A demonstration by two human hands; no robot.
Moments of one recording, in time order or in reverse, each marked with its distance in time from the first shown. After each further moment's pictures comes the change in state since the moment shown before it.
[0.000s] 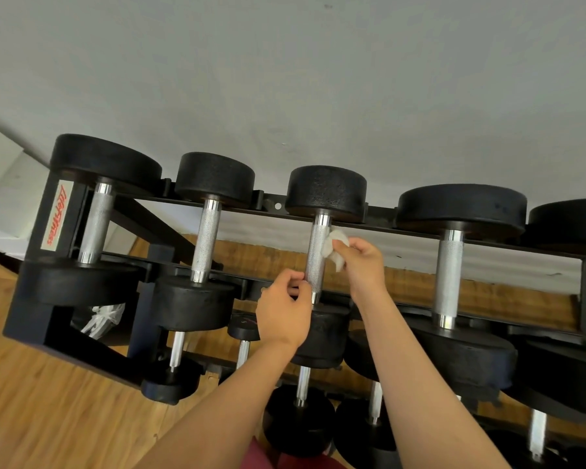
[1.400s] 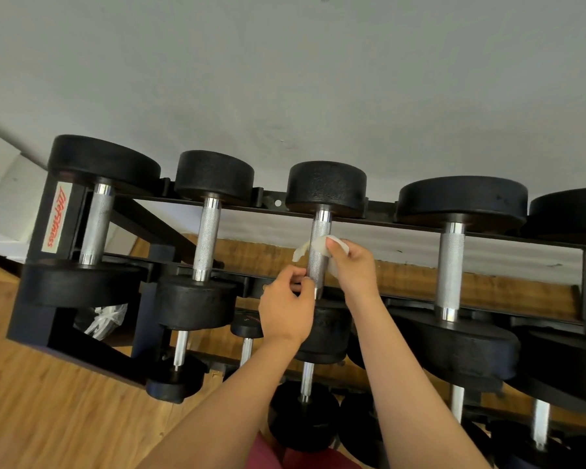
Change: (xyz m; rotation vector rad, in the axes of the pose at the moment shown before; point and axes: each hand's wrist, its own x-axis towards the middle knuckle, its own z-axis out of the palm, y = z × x) left_hand 0.000 -0.001 0.000 0.012 -0.007 0.031; right_hand -0.017 0.008 0.009 -0.055 -0.056 -0.096
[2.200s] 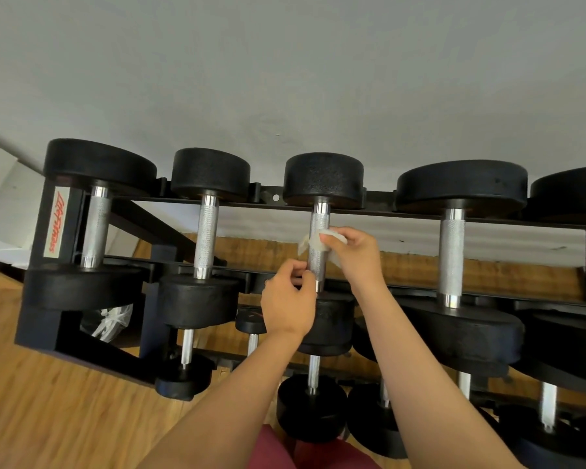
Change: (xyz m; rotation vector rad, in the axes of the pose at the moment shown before) left_hand -0.001 0.003 -0.001 -0.007 -0.010 0.003; right_hand 0.006 -0.001 -0.006 -0.091 -0.007 -0.088
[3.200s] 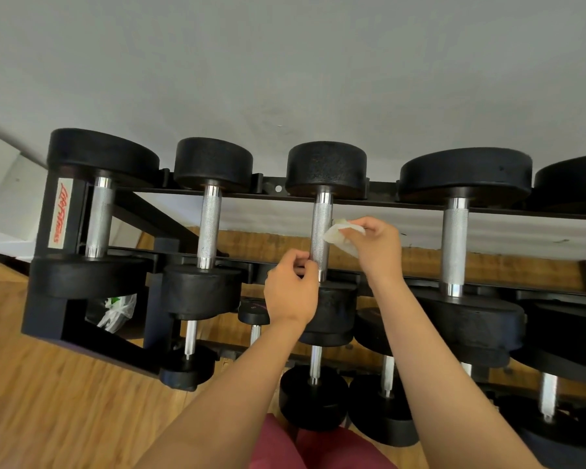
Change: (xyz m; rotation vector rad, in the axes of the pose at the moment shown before) left_hand 0.000 -0.001 -0.001 -0.007 -0.005 0.014; right_hand -0.012 -0.009 -0.019 -0.162 0.121 -0.039
